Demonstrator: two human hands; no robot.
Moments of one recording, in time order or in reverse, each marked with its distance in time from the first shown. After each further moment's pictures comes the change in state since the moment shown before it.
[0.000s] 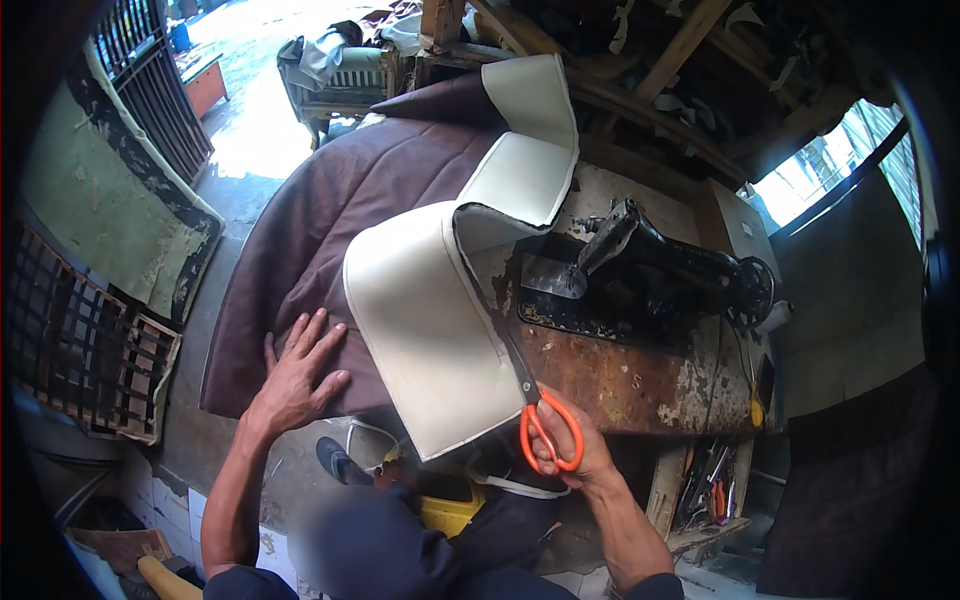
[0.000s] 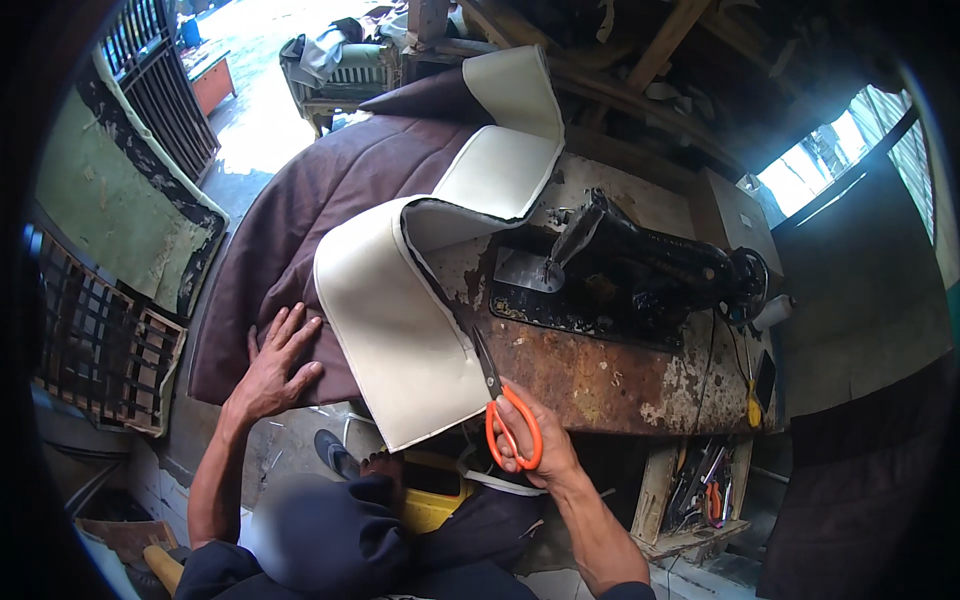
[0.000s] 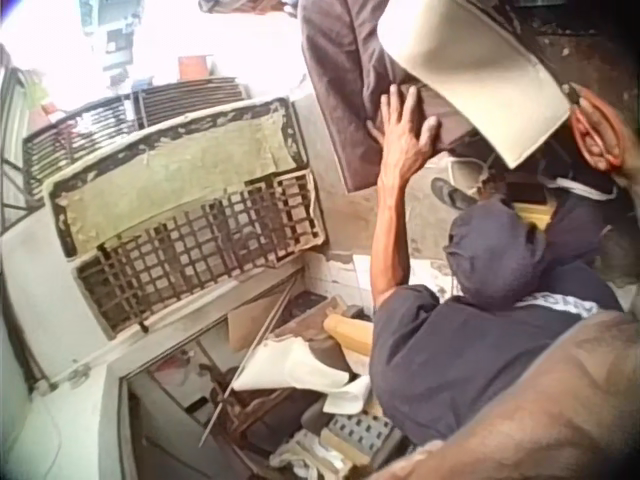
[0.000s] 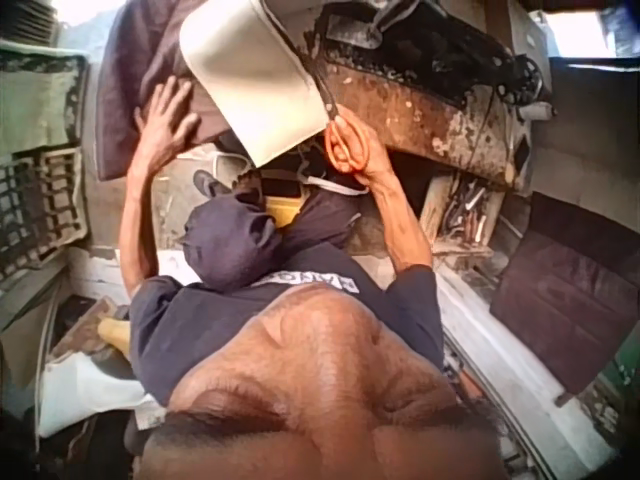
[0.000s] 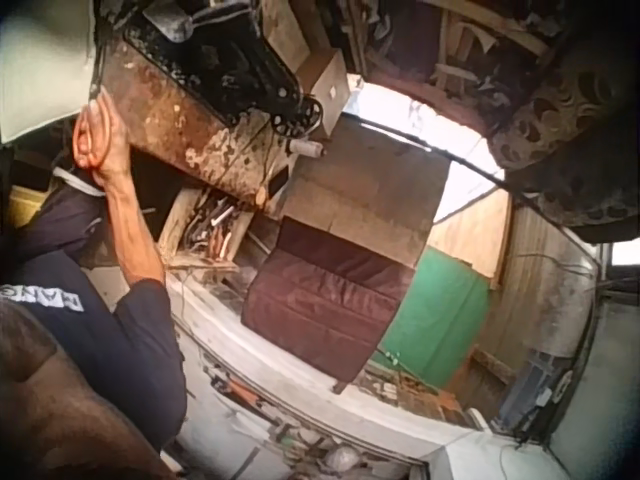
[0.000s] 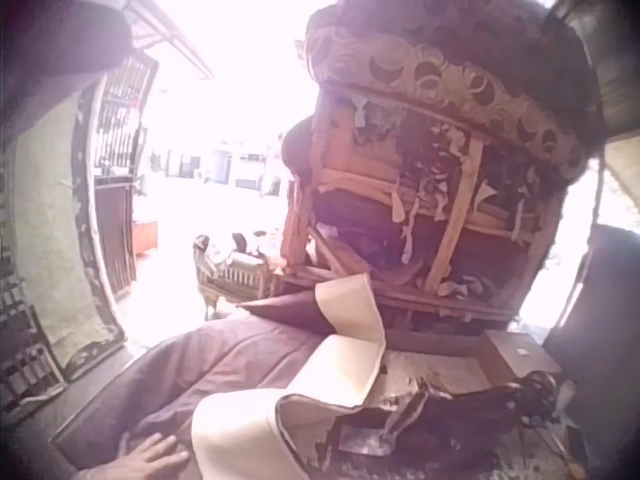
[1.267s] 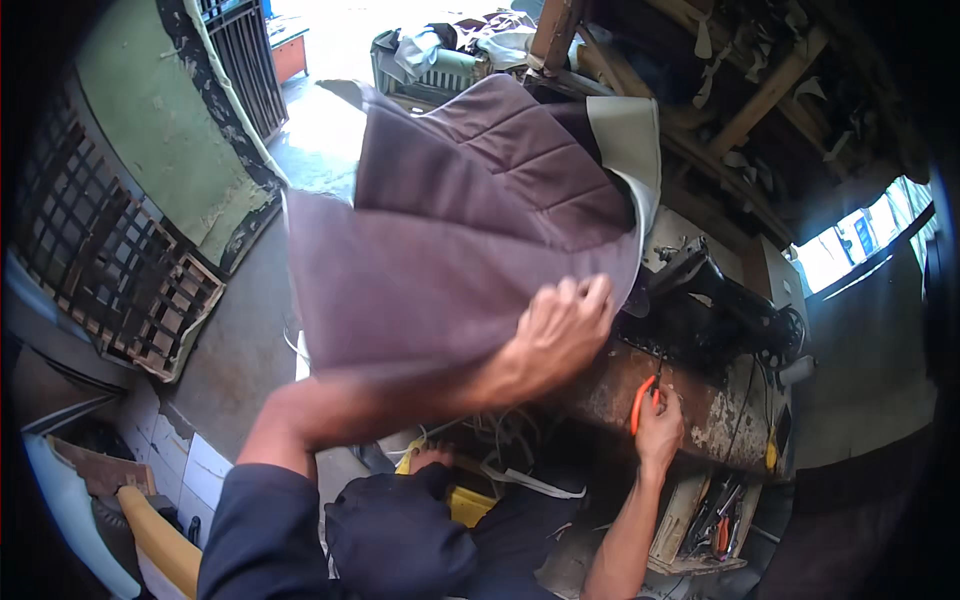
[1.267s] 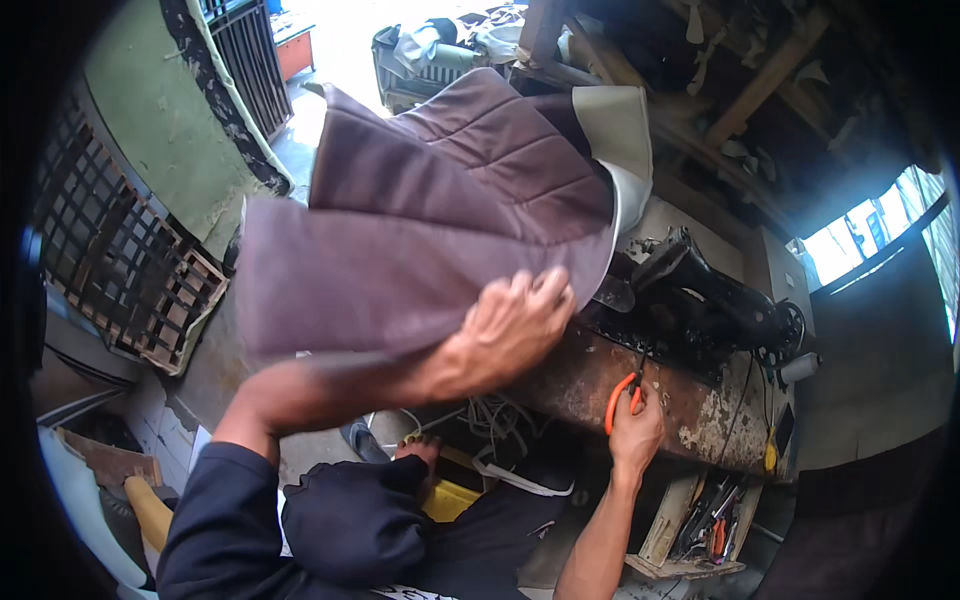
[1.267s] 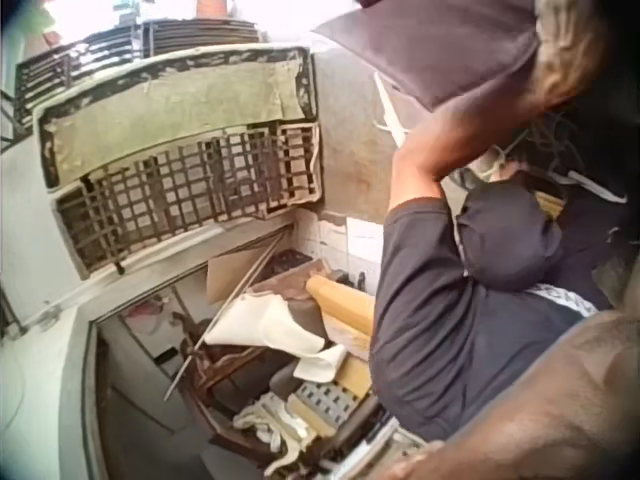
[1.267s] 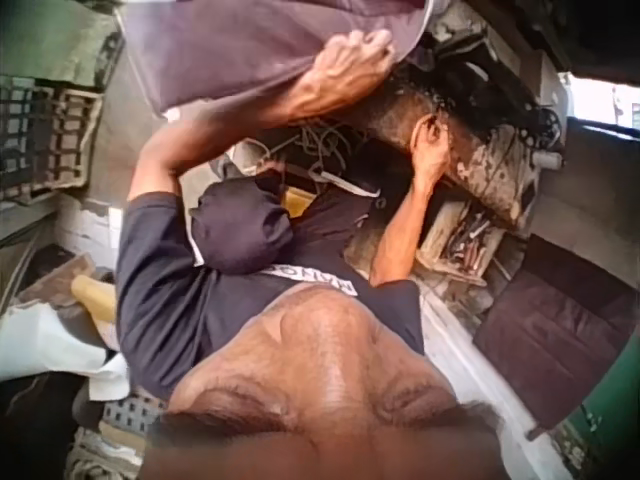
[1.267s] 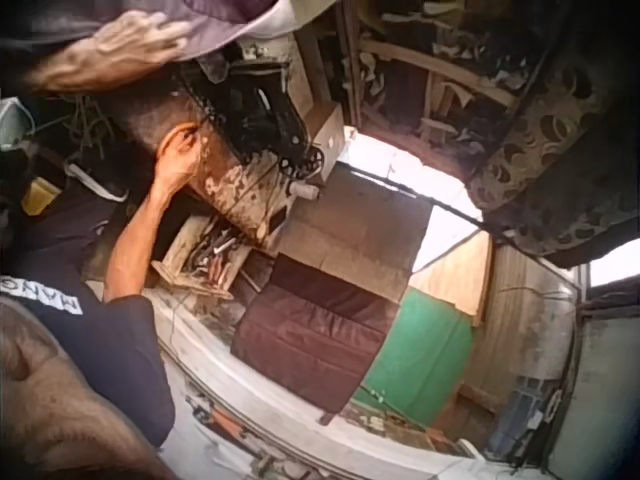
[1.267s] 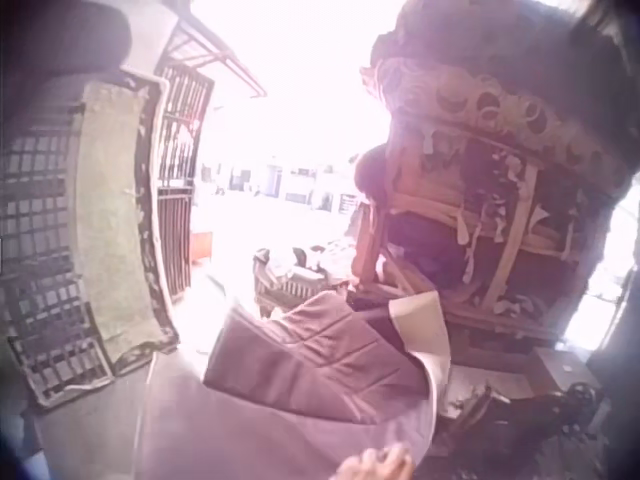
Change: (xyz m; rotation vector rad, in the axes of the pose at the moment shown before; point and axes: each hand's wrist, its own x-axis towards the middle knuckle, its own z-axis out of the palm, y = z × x) left_hand 0.078 0.180 0.023 0.337 0.694 0.586; right_hand 0.015 0.008 -0.047 -1.058 1.001 -0.532
